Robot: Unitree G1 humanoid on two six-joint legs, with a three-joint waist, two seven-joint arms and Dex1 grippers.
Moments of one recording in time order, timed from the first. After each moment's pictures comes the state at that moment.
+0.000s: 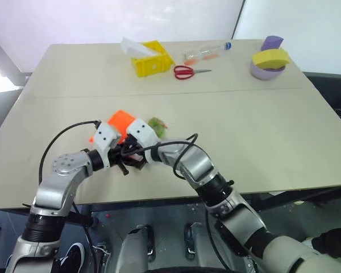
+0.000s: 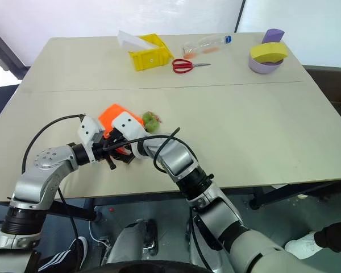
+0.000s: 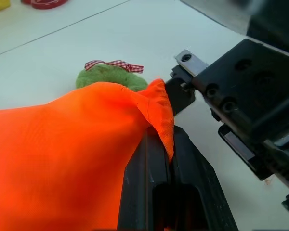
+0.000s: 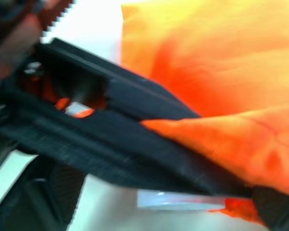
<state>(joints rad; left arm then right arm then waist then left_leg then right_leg) -0.23 0.57 0.02 -0.19 -0.36 0.44 -0.80 -0.75 0.04 0.44 0.09 0.10 0.93 0.50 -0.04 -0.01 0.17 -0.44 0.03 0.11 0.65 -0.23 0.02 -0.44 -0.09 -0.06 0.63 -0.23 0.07</state>
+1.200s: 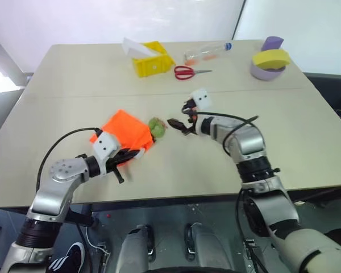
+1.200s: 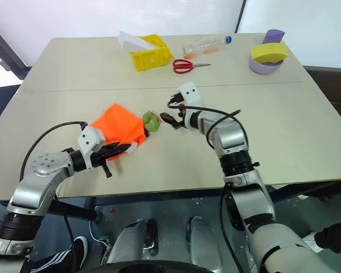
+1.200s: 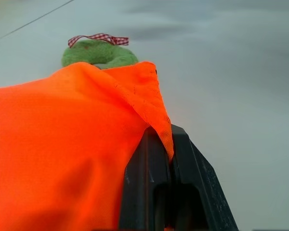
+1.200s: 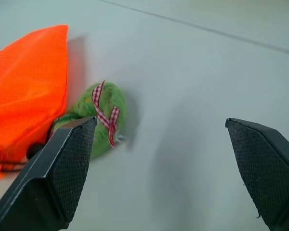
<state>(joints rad) -0.18 0.62 -0.01 -0.16 -0.28 0.30 -0.85 -0.82 -0.17 0.09 0.33 0.22 0.76 0.47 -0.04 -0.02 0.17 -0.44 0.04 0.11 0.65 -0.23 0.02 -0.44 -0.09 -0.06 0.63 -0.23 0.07</state>
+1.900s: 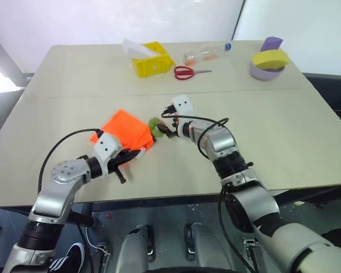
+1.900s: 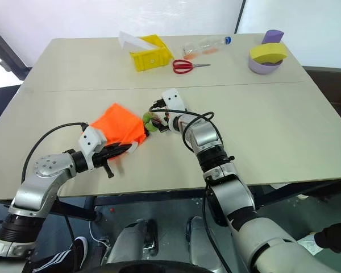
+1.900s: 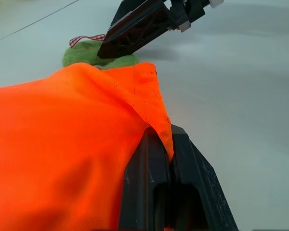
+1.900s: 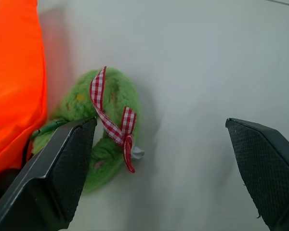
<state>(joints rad) -0.17 0.61 -0.01 -0.18 -0.29 0.32 -0.81 -0.91 -0.03 0.14 0.56 0.09 0.67 0.33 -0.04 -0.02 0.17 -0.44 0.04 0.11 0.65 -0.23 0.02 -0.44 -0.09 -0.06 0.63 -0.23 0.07</state>
